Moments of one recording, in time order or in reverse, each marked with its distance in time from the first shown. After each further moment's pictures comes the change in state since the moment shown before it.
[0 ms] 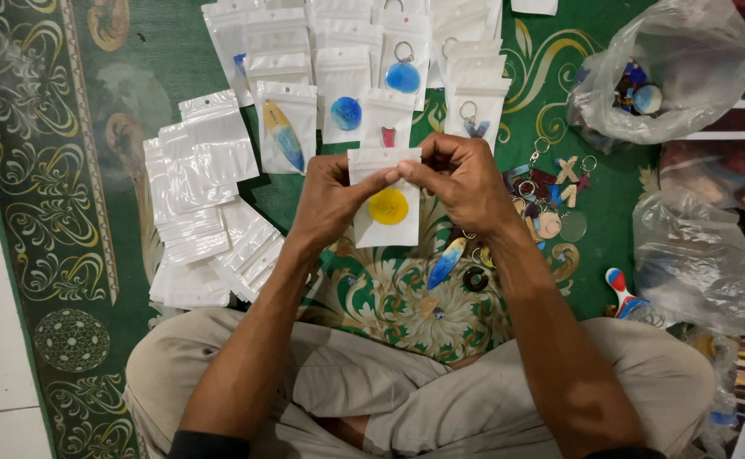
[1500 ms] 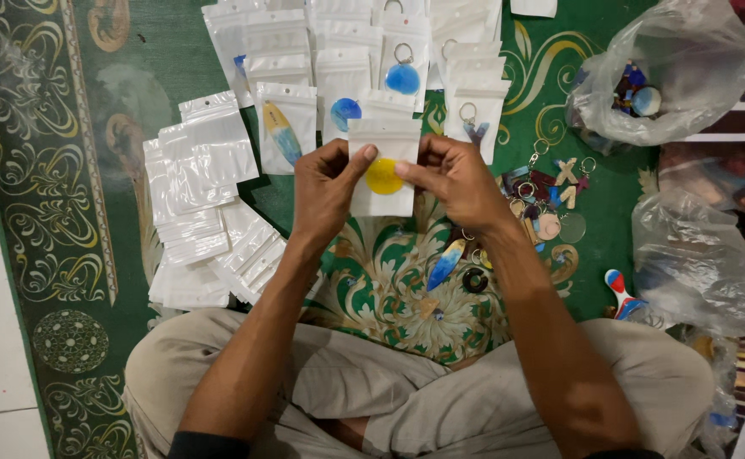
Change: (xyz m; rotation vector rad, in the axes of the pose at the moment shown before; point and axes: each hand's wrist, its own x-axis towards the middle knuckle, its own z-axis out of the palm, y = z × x) left_hand 0.011 -0.039 -0.007 -0.040 0.219 0.137; right_hand 0.002 -0.027 0.019 0.171 0.046 0.116
